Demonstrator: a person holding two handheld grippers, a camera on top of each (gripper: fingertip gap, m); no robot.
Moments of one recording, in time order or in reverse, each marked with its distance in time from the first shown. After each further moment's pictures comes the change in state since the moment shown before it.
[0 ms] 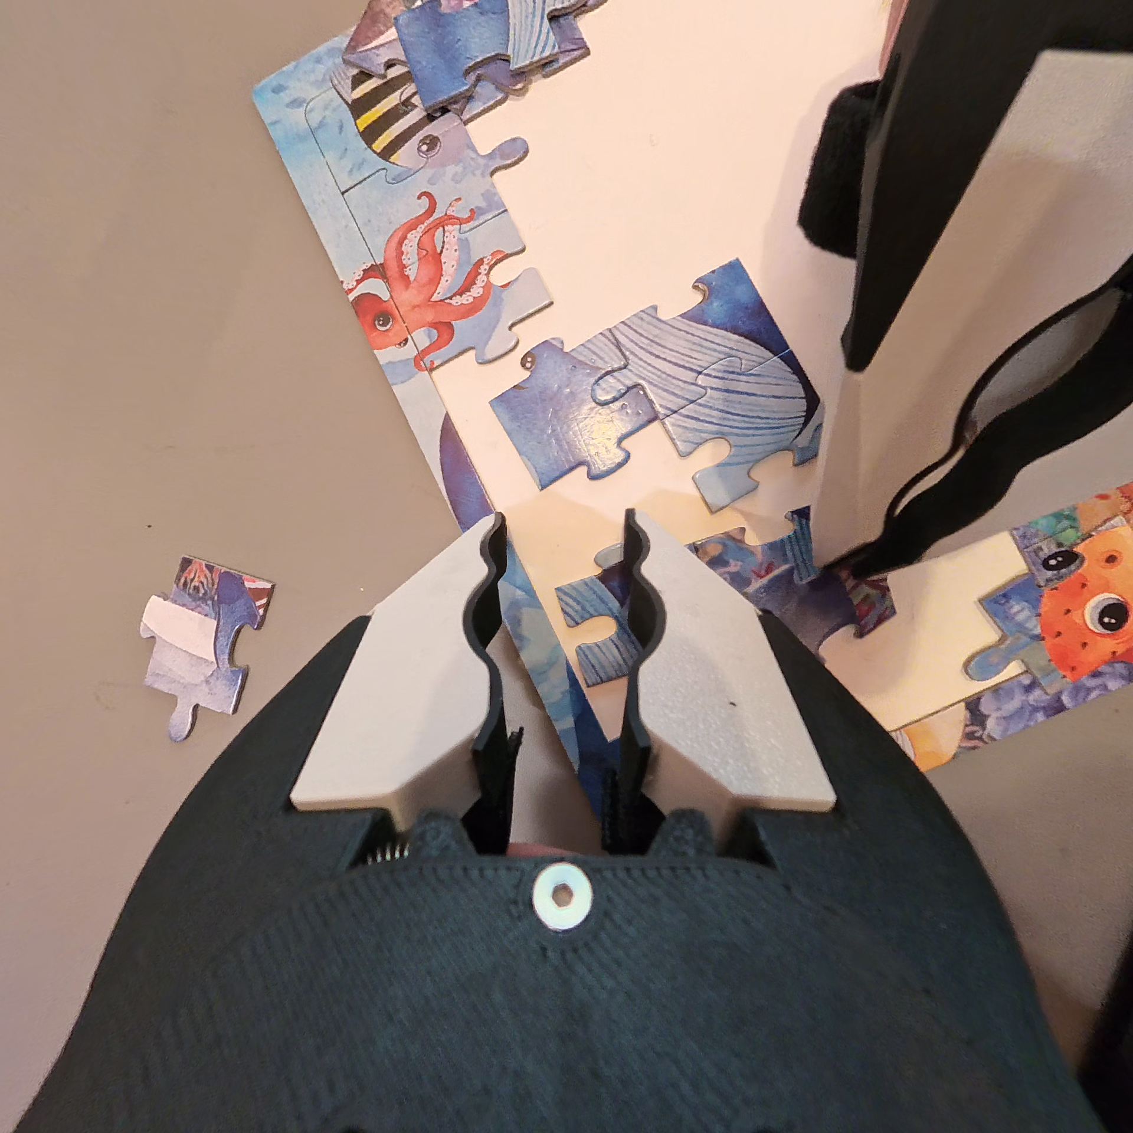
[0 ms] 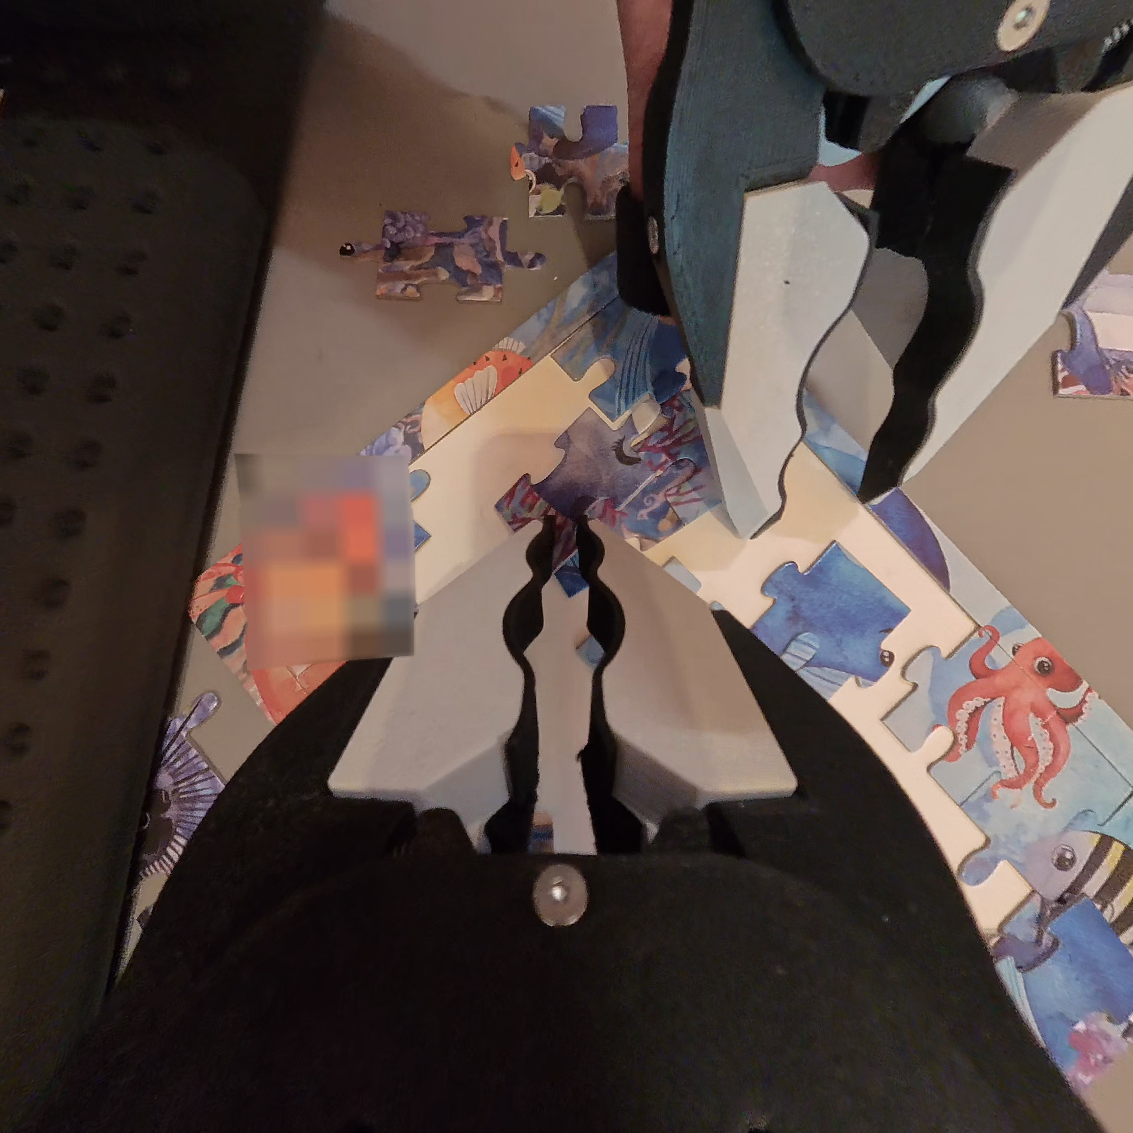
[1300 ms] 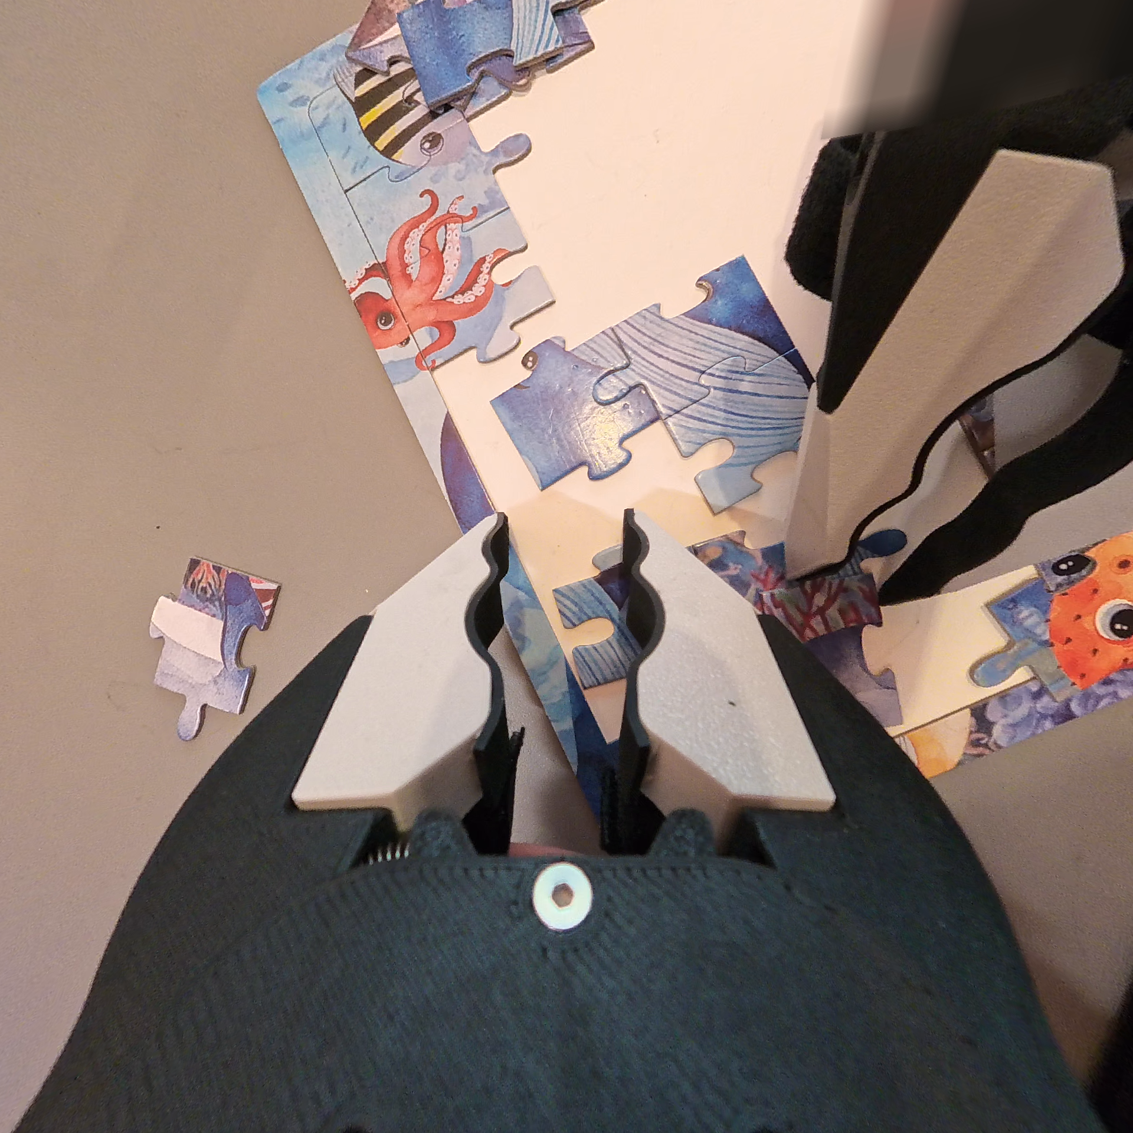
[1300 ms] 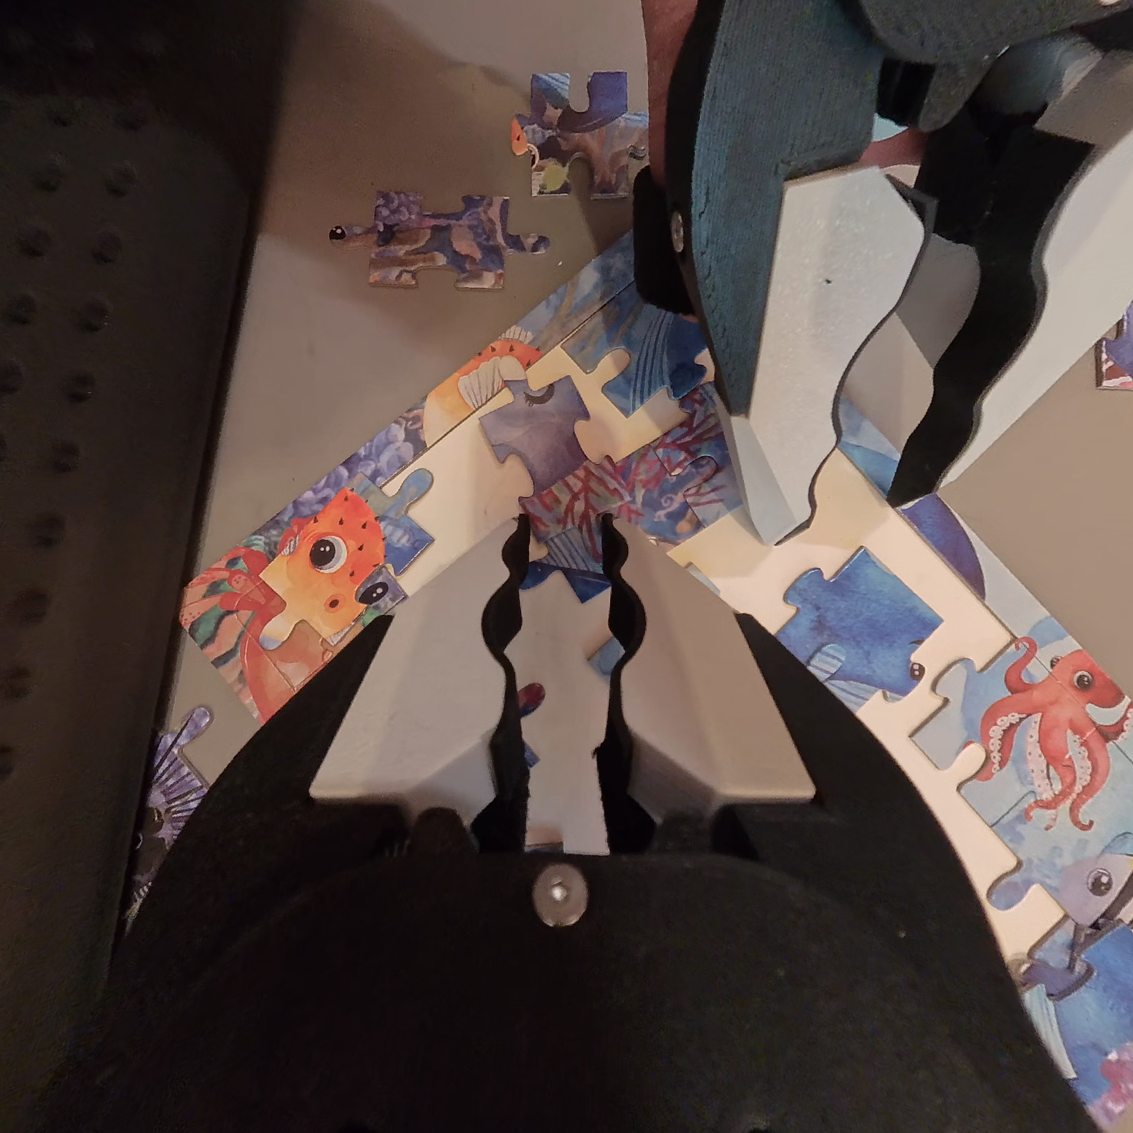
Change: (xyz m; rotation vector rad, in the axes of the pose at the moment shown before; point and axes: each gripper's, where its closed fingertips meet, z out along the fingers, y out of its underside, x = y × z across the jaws) left arm -0.001 0.000 0.001 -0.007 -0.014 0.009; right arm -0.003 0.003 0.009 -0.031 -0.003 0.005
